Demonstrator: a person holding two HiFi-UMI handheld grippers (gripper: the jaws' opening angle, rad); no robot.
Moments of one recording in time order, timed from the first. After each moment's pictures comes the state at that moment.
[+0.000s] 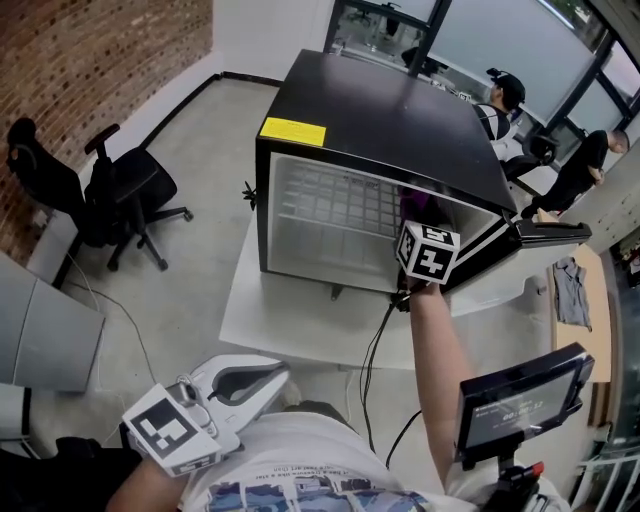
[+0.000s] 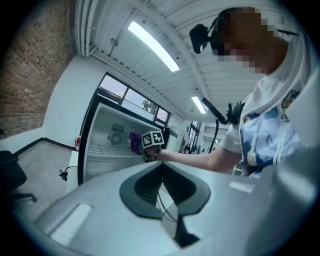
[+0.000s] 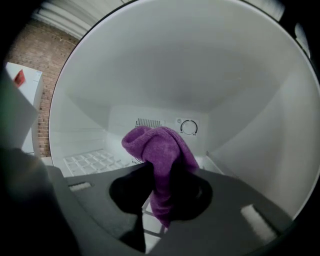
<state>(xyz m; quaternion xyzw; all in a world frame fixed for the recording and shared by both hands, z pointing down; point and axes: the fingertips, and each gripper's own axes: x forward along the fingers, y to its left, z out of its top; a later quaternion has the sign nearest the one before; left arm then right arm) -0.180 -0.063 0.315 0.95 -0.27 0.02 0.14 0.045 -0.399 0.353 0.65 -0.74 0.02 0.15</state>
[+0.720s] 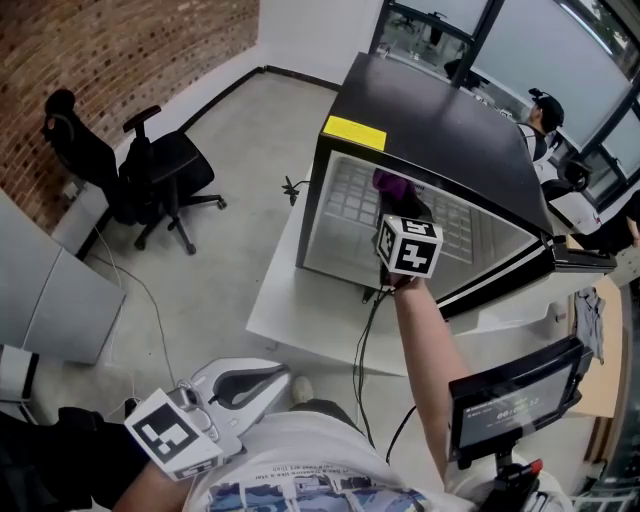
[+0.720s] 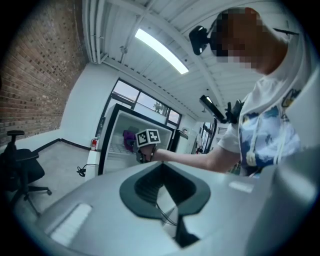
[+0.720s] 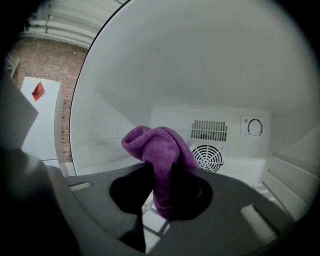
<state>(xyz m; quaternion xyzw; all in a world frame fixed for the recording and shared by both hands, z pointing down) -0.219 -0.046 0.320 0.93 -0.34 0.02 0.15 -0.098 -0.409 0.364 0.56 -0.82 0.02 0.14</state>
